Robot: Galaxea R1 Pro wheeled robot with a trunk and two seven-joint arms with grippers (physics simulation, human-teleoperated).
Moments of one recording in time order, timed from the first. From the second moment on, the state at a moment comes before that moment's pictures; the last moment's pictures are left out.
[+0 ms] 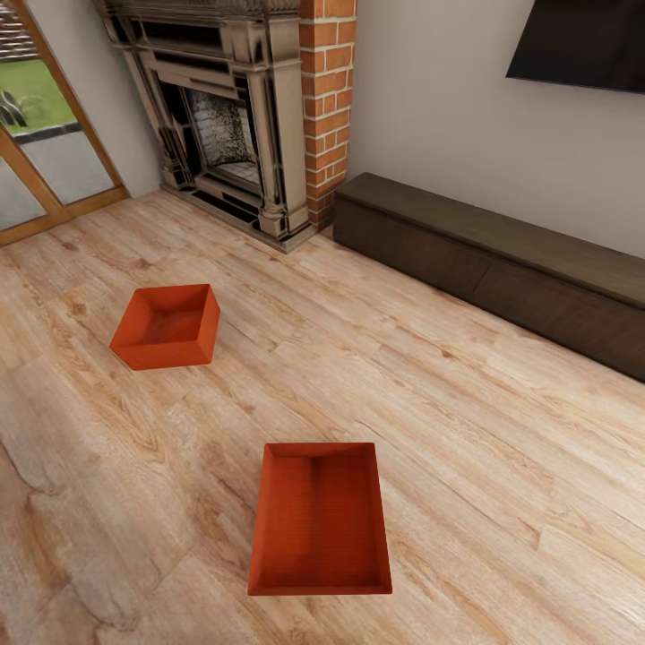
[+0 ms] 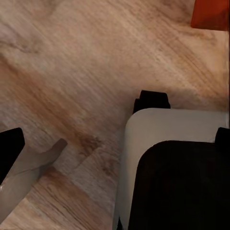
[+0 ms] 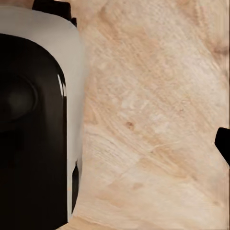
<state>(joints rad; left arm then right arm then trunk) 0.00 0.12 0.04 -0.75 0.13 0.10 0.00 -0.23 -0.15 0.60 -0.16 -0.51 -0.06 -0.11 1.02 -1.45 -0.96</state>
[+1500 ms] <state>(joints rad) -0.58 -0.09 0.03 -0.56 0.10 0.30 0.03 -0.65 0.15 0.60 -0.41 -0.43 0.02 -0.49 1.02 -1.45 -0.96</state>
